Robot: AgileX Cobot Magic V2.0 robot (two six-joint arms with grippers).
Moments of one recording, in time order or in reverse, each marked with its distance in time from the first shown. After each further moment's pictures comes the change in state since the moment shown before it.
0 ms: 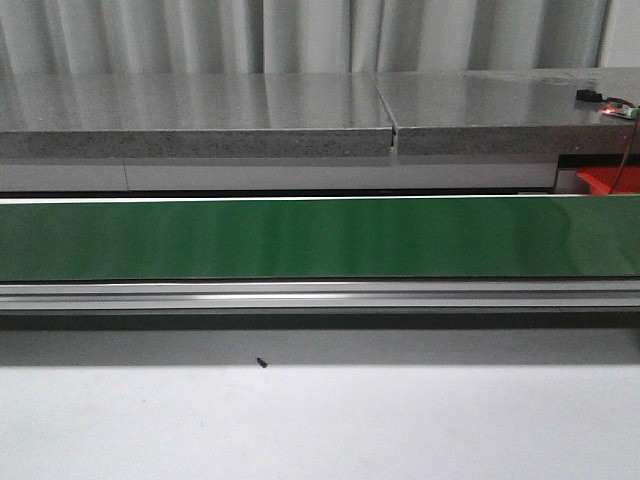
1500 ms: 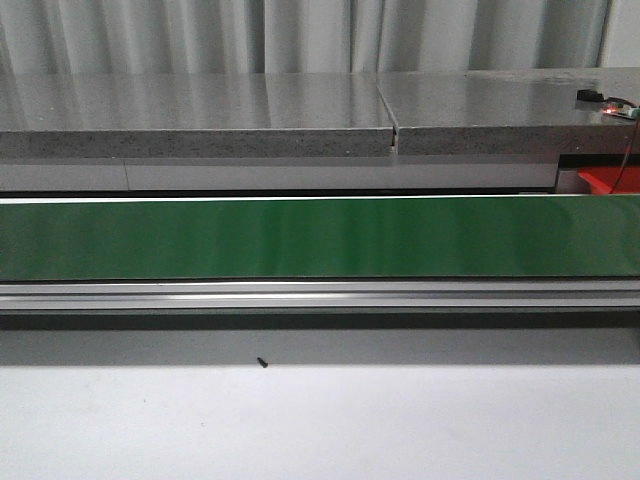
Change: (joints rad) left arm 0.043 0.201 -0.005 -0.021 -0.267 0.003; right arm 0.000 0.000 0.000 0.000 0.000 0.000
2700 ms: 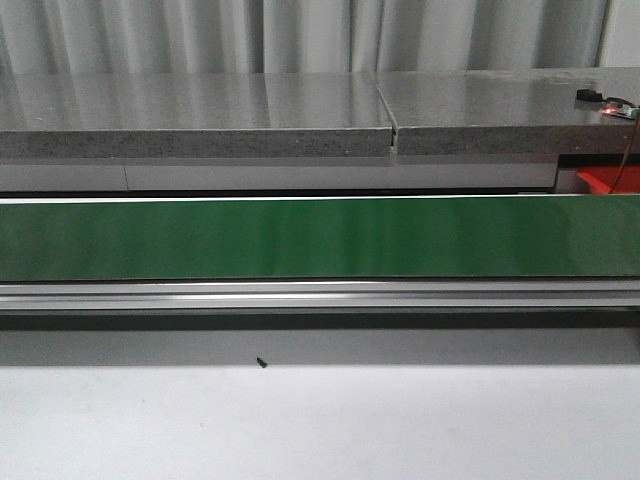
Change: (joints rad) left arm -0.251 -0.016 -0.320 -0.035 0.224 0.059; right arm 0.000 0.000 0.000 0.000 0.000 0.000
